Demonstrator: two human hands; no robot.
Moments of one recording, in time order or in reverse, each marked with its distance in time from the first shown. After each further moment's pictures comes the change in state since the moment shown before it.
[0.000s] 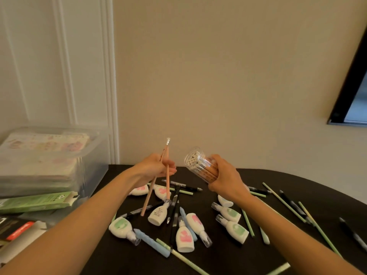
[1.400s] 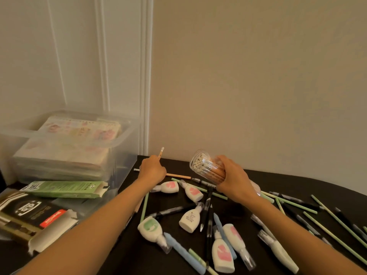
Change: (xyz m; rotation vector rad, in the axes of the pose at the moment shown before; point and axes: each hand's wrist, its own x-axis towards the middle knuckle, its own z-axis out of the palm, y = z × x) left_hand 0.045 -0.072 -0.060 0.682 0.563 -0.230; right_hand 0.056 -0.017 0.073 -0.056 -0.087 -0.097
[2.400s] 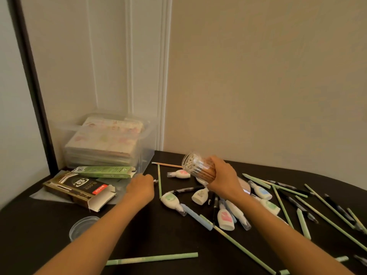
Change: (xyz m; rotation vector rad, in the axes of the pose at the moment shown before) left_hand -0.107 -0.077 -0.042 0.476 -0.085 0.053; right_hand -0.063 -0.069 -0.003 0.053 -0.052 -0.012
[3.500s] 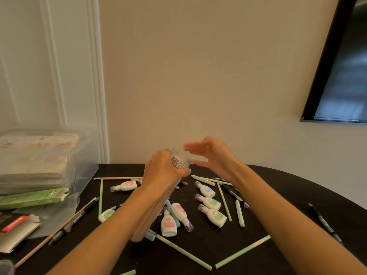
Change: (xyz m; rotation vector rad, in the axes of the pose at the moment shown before) left_hand -0.053 0.177 -0.065 -0.599 0.258 0.423; right_hand -0.024 0.044 -0.131 1.043 -0.026 0.231
